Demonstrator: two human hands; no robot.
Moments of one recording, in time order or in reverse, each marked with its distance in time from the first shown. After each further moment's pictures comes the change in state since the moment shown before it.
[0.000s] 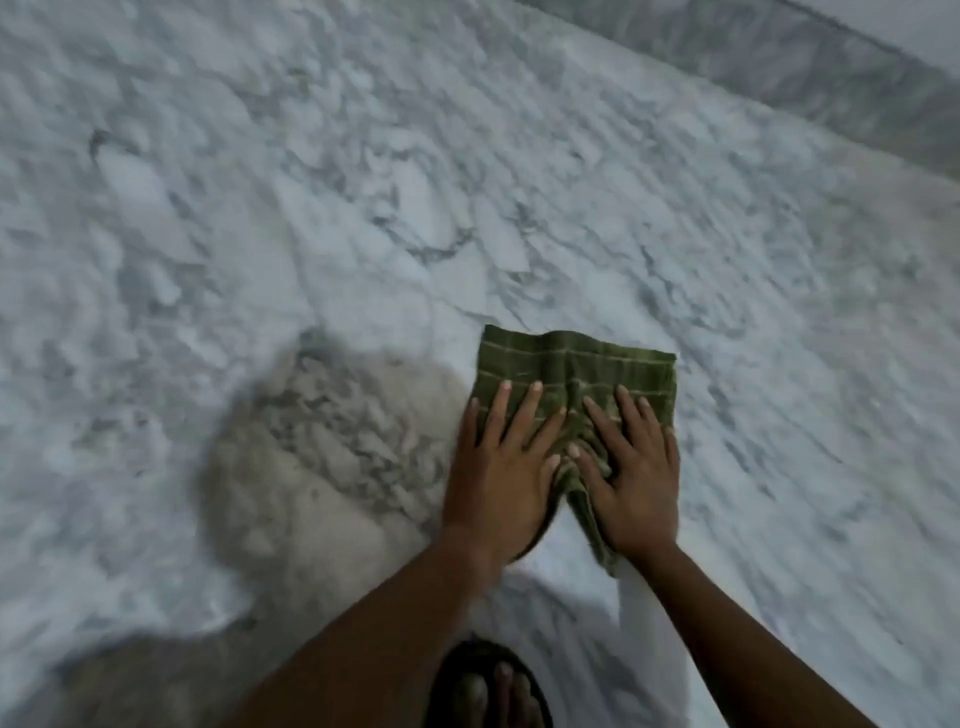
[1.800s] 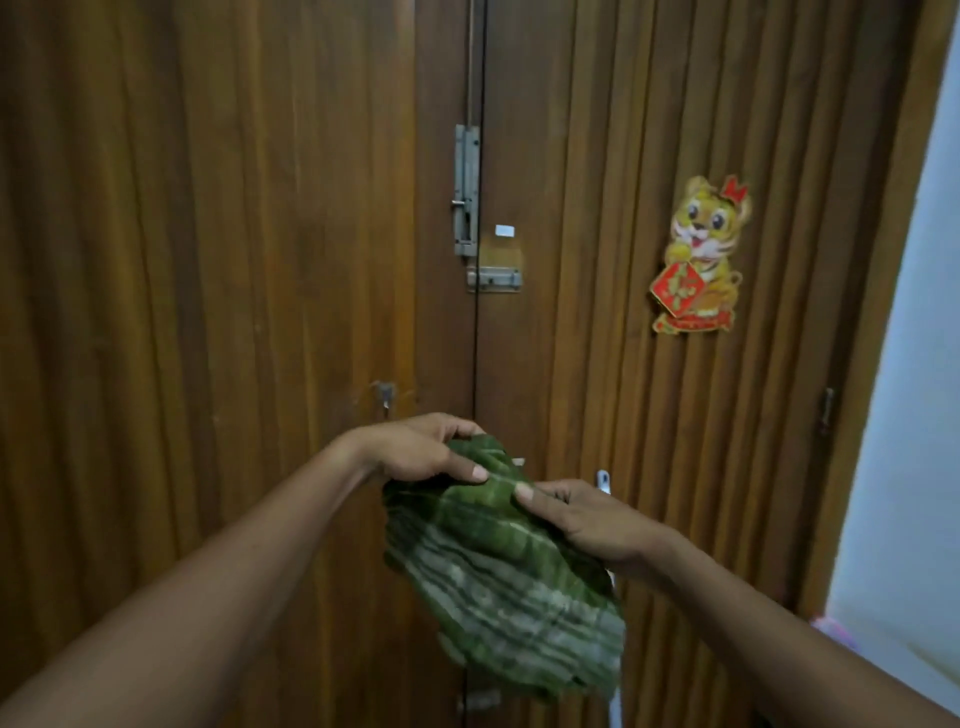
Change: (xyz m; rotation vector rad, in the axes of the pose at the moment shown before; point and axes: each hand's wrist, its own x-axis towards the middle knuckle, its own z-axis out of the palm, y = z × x) left_hand -0.621 -0.290 -1.407 -0.612 0.585 -0.816; right_hand -0.058 -1.207 -0.923 0.705 -1.231 -1.235
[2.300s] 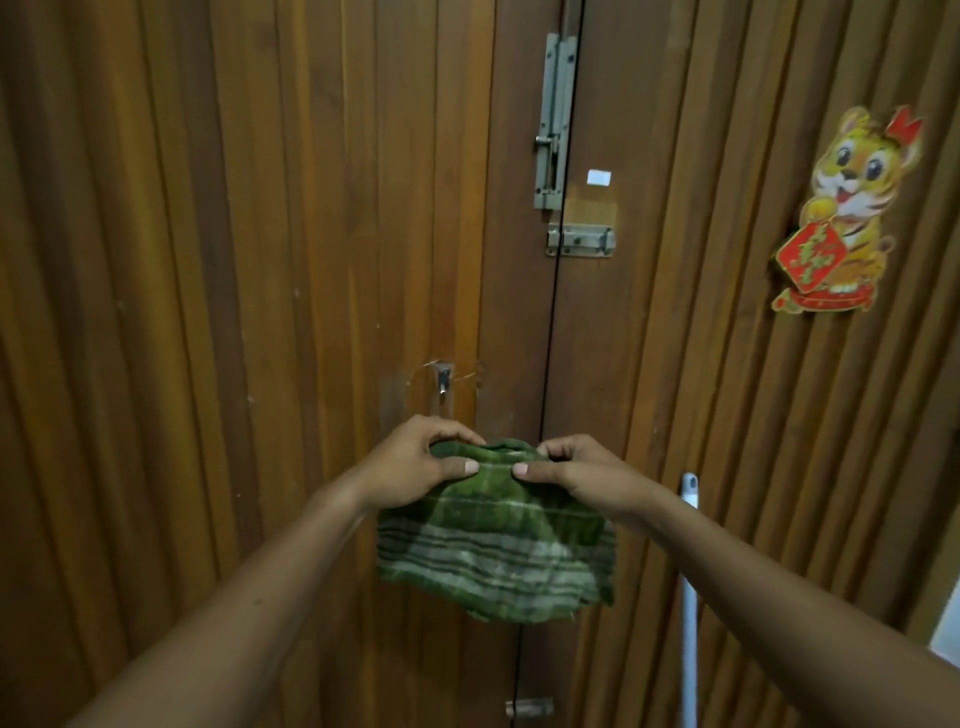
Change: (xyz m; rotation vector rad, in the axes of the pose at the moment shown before) left_hand 0.033 -0.133 -0.048 0.034 0.393 0.167; right_hand 0.156 -0.003 0.013 -0.194 0.066 -0.077
